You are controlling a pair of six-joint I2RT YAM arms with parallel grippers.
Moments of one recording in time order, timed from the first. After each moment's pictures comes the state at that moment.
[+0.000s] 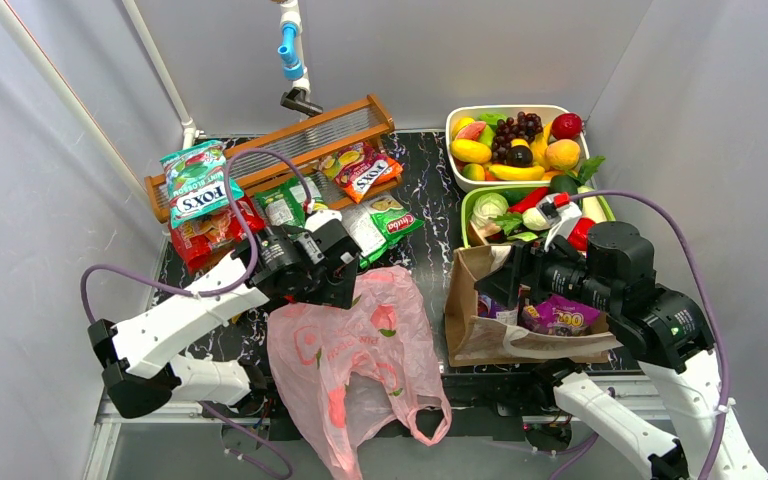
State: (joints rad) left arm -1.01 1.24 1.43 -1.45 -0.40 -0.75; right arm 0.54 0.68 1.21 -1.02 -0.34 0.39
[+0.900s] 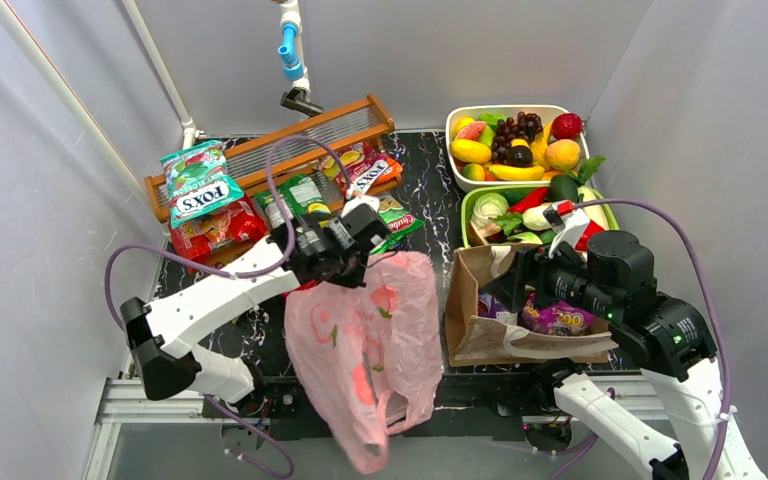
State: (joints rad) left arm -1.01 1.38 1.38 -1.21 -0.36 -0.63; right arm 0.54 0.64 1.19 -1.07 -0.22 0.33
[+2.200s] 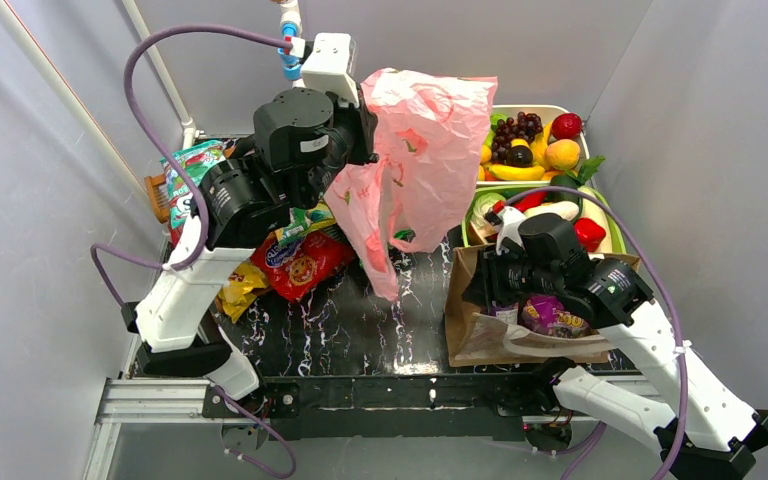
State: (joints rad) left arm -1.01 1.57 2.37 -0.96 -0.61 -0.28; right arm 0.70 0.83 1.10 -1.02 -0.24 0.39
